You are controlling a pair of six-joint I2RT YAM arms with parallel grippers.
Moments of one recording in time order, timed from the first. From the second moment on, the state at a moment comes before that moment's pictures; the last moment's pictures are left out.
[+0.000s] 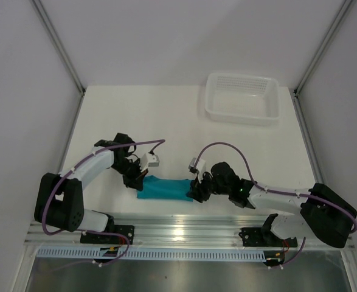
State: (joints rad) left arm -0.25 1.39 0.83 -0.97 0.61 0.89; right arm 0.94 1.26 0.45 0.28 -0.31 0.08
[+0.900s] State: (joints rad) left arm -0.25 1.32 0.76 -1.00 0.62 0.88; right arm 0.95 1.33 0.49 0.24 -0.46 0.14
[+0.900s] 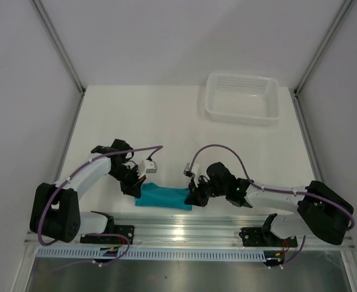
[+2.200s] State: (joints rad) left arm -0.11 1.45 0.89 -0.94 0.77 0.73; right arm 0.74 1.56 0.60 0.21 -0.68 0.33
